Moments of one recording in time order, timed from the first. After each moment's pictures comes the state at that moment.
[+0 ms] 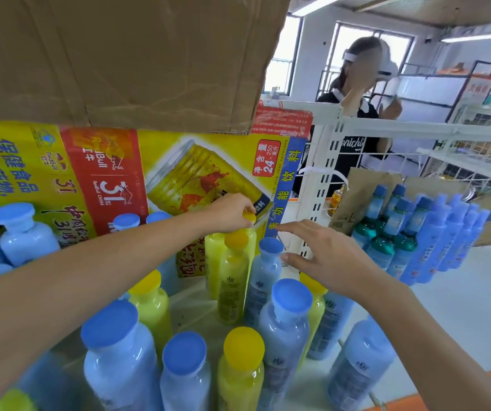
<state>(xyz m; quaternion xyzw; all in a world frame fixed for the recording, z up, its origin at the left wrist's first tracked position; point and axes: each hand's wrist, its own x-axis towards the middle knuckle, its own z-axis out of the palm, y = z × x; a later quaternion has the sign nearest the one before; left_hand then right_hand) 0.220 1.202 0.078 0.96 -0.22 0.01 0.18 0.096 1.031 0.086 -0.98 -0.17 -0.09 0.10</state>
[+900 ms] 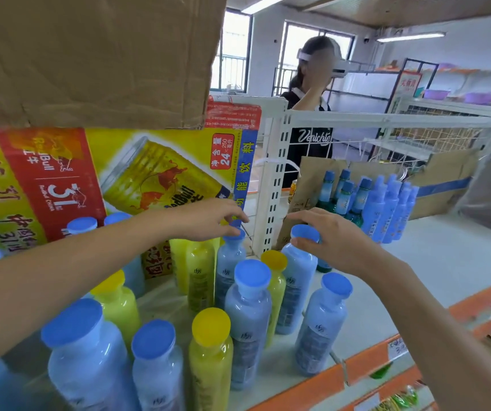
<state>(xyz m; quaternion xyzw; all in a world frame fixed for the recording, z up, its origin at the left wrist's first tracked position) 0.172 1.193 0.095 0.90 -0.42 -0.05 0.14 0.067 0.978 0.092 -0.98 -0.06 -0.10 0.15</state>
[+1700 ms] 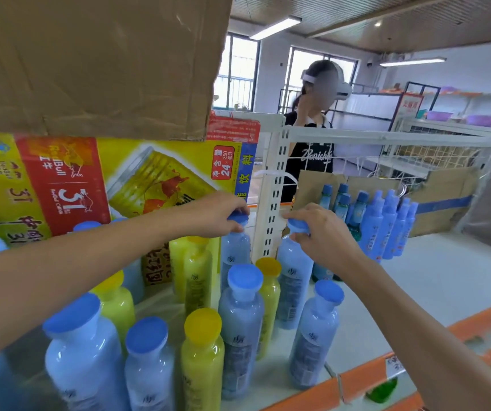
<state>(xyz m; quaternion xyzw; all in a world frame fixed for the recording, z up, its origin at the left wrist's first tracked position) 0.162 1.178 0.112 0.92 -0.37 0.03 0.14 0.083 0.983 0.093 -0.97 -0.04 -0.19 0.14</state>
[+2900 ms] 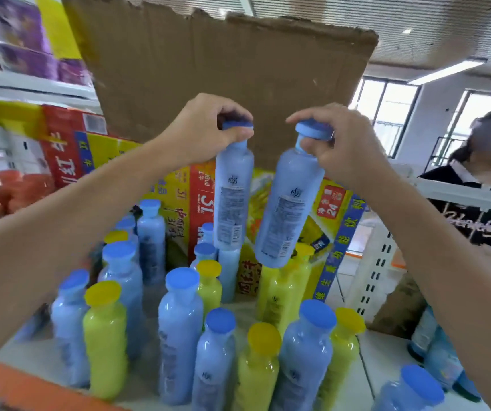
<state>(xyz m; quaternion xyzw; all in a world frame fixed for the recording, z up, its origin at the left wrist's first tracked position) 0.063 1.298 0.231 0.86 -0.13 0.40 0.30 0.108 1.098 0.234 -0.81 -0.39 -0.34 0.28</state>
